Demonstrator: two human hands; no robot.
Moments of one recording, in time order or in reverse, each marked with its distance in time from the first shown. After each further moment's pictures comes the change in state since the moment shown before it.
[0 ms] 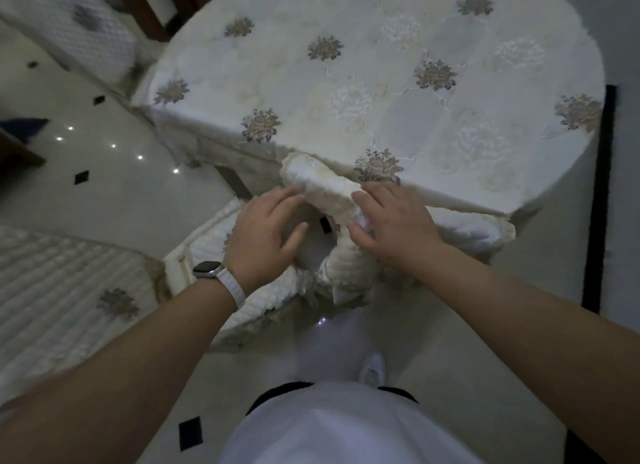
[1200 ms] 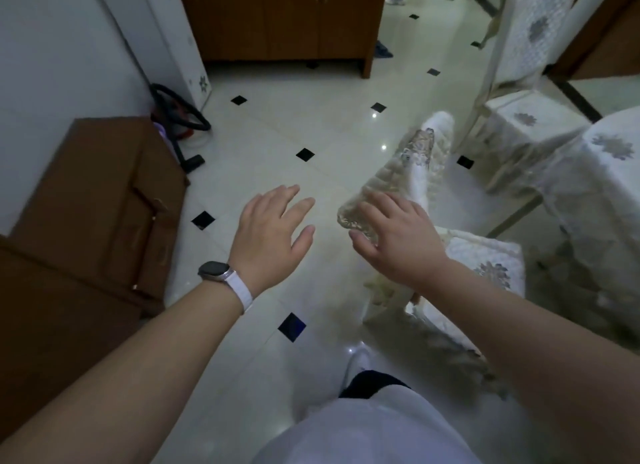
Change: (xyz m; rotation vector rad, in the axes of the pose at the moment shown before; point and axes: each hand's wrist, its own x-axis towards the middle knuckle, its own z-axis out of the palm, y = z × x) left_hand -0.600 -0.240 -0.254 0.362 0.437 -0.873; right_hand -0.005 -0.684 0.094 0.160 -0.250 -0.890
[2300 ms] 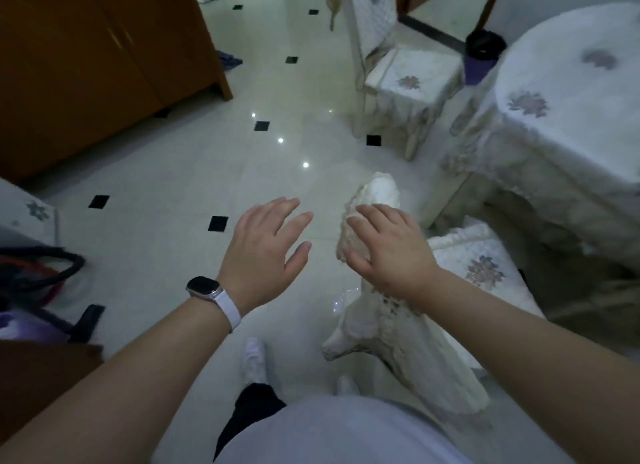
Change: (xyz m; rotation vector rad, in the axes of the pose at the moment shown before) left_hand 0.396 -0.078 0.167 -0.166 -0.171 0.634; right_hand 0.233 0.195 0.070 -0.084 0.070 0.525
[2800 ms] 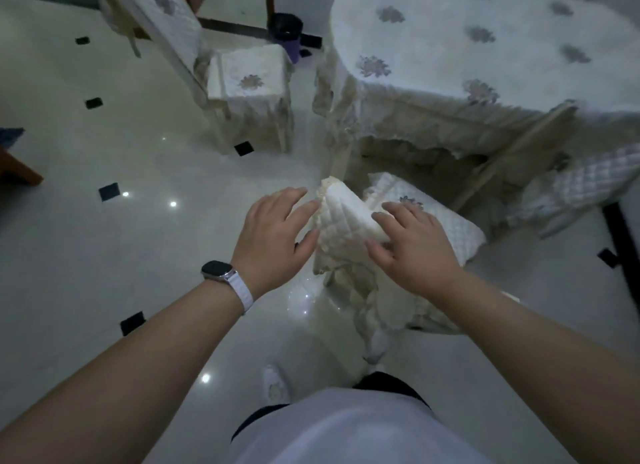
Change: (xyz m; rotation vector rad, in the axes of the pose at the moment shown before) left_hand 0.122 -0.087 0.049 -0.411 -0.135 0.528; right_hand 0.008 -0.060 0.000 -0.170 0.005 0.788
